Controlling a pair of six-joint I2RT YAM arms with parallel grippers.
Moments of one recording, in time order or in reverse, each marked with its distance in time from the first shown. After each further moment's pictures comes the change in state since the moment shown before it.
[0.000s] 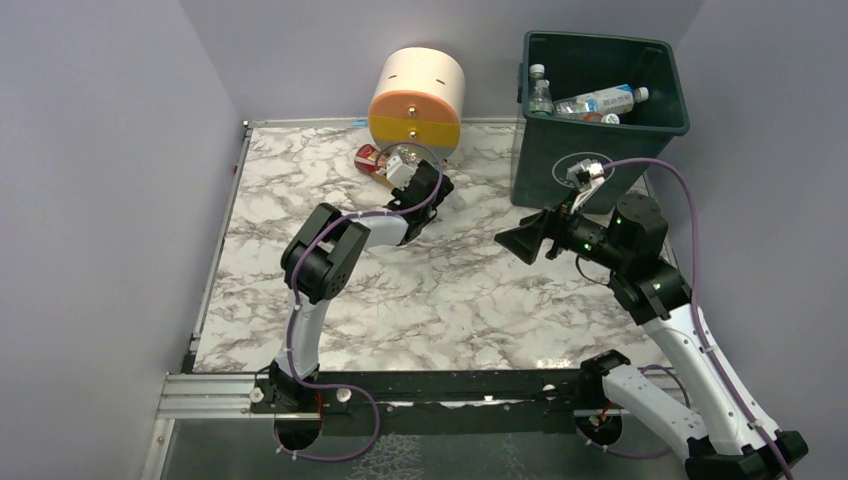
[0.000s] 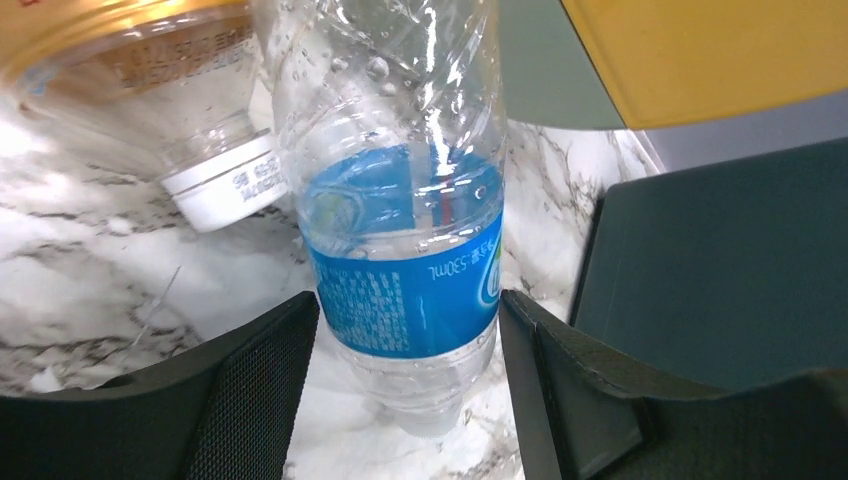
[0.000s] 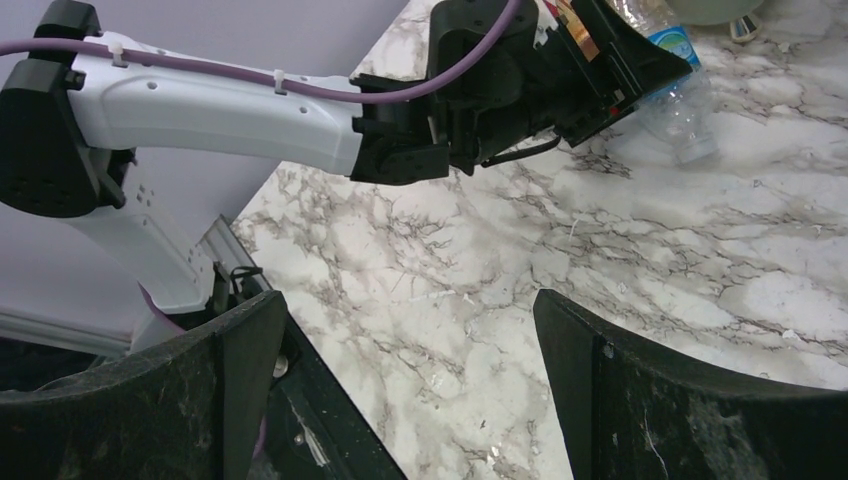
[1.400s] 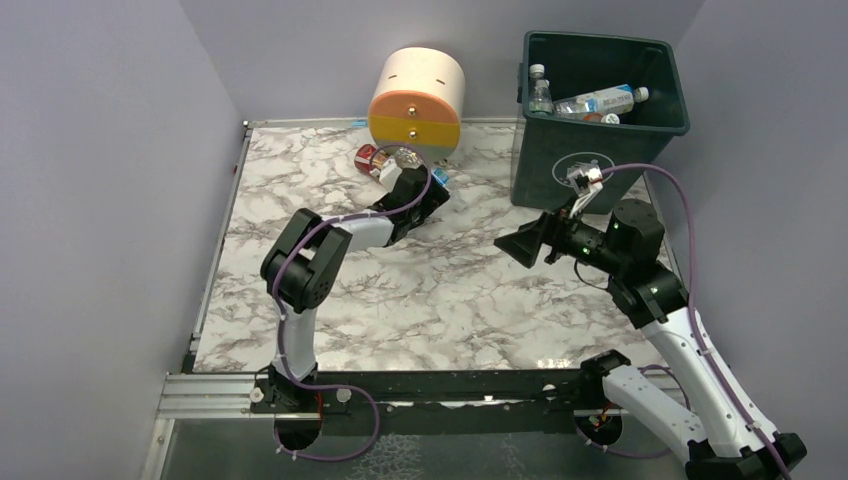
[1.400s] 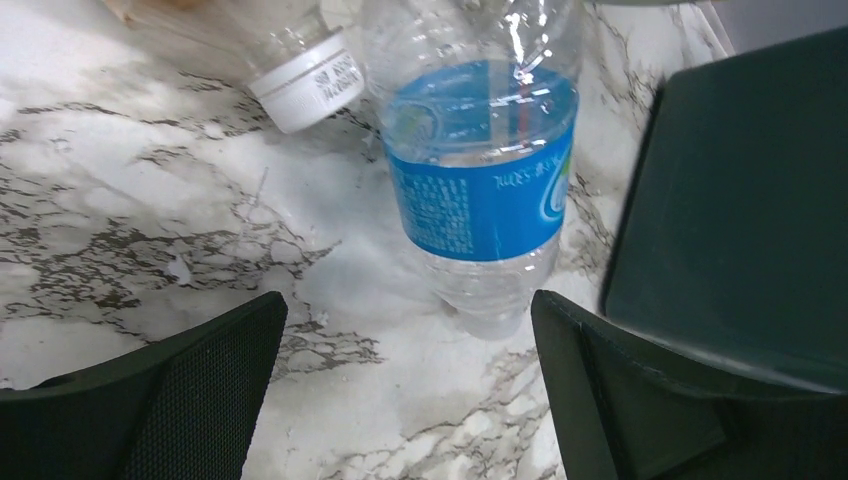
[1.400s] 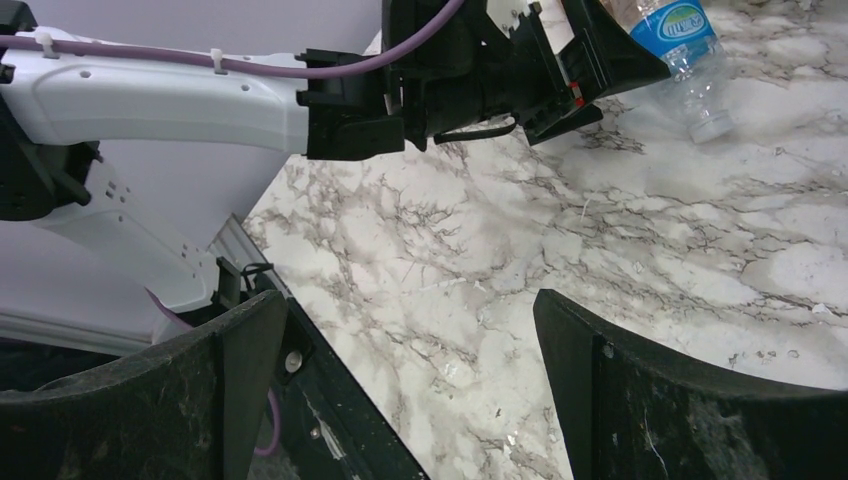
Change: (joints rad) left arm 0.040 -0.158 -0.129 -0.143 0.228 0.079; right arm 0.000 -0.021 -0.046 0.006 -0.001 0.049
